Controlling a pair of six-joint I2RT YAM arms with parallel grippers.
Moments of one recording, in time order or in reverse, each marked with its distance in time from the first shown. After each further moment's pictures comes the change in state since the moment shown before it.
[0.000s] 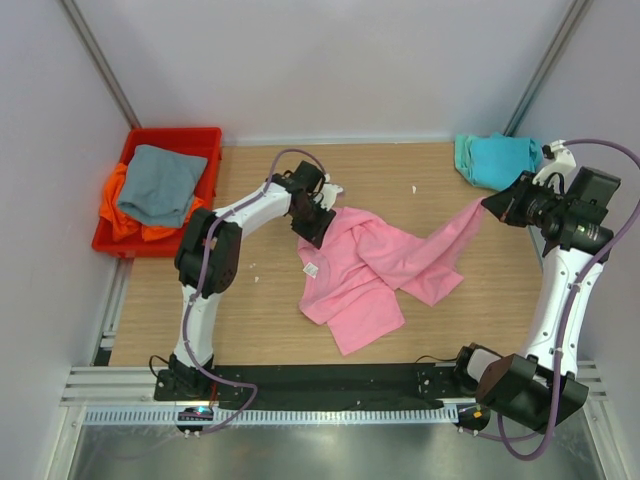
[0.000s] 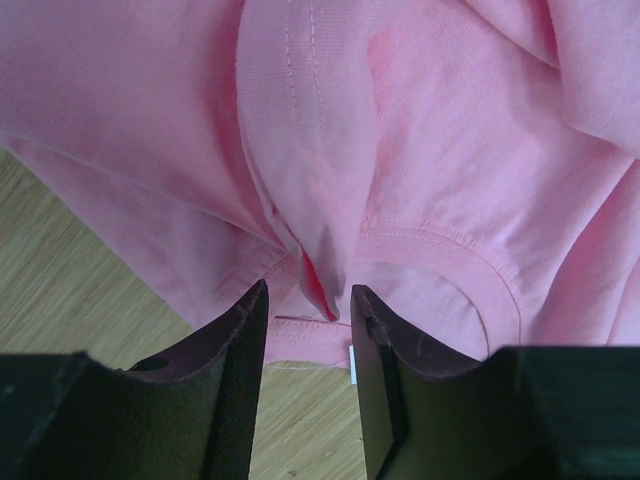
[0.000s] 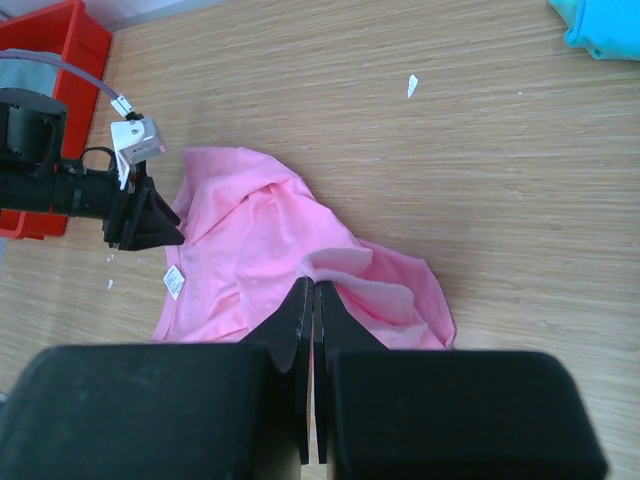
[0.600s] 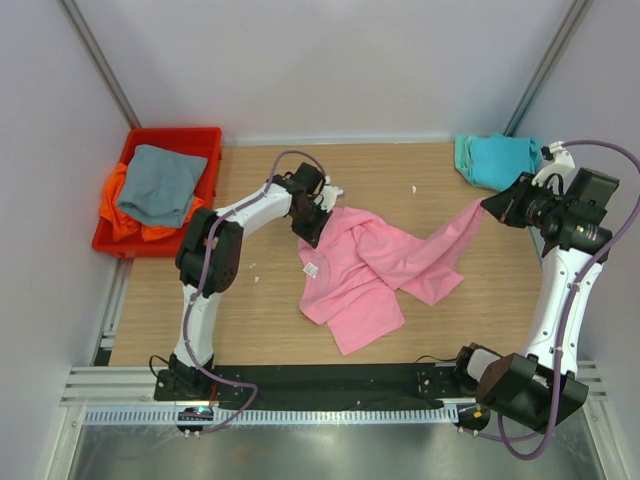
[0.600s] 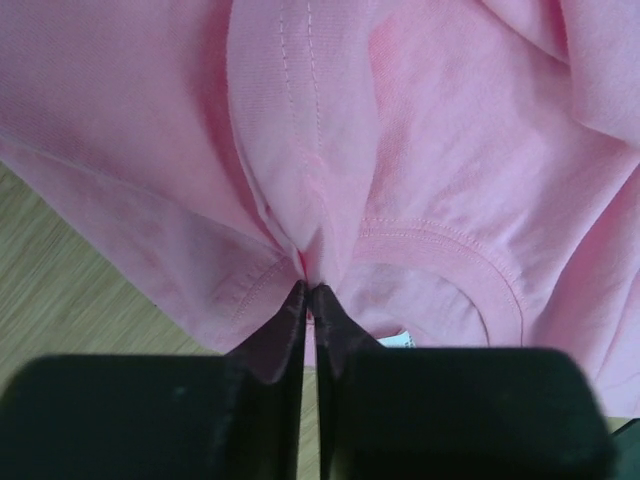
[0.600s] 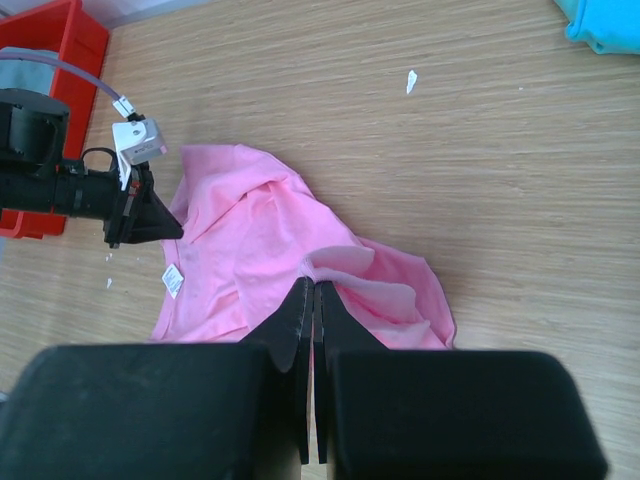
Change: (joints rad) left arm 0.000 0.009 -0.005 0.000 0.004 -0.001; right arm 0.000 0.000 -0.014 0.007 0.000 0.000
